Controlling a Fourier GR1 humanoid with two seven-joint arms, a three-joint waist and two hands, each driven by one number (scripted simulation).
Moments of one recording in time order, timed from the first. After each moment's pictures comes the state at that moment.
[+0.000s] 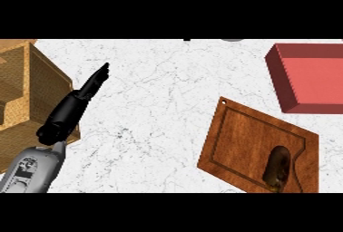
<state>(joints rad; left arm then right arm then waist) -0.28 0.34 -0.15 -1.51 -0.02 -0.11 -0.08 -0.74 -0.95 0.04 -0.88 0.54 0.38 -0.74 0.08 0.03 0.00</state>
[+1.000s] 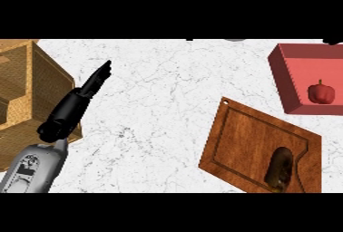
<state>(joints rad) -0.30 0.33 -0.14 -1.51 -0.02 -0.12 -0.07 -0.90 -0.86 0.14 -0.48 0.48 0.38 -0.93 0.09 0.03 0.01</state>
